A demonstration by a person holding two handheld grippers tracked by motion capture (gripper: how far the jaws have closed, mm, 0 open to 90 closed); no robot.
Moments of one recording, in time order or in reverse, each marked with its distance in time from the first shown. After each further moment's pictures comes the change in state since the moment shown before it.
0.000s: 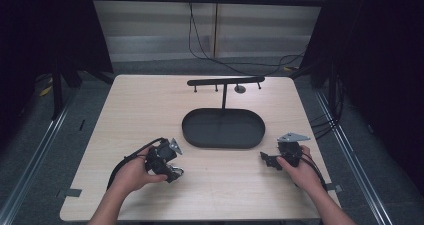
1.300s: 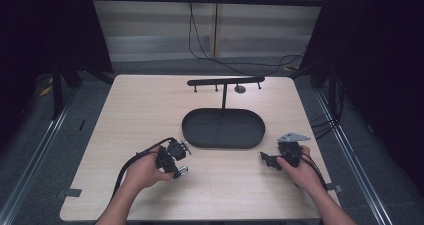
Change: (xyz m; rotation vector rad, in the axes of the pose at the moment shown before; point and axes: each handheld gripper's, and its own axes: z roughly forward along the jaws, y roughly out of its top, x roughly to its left) left arm -0.007 0.024 0.009 0.167 -0.054 -0.084; right arm 0.000 0.000 0.000 0.000 0.000 0.000
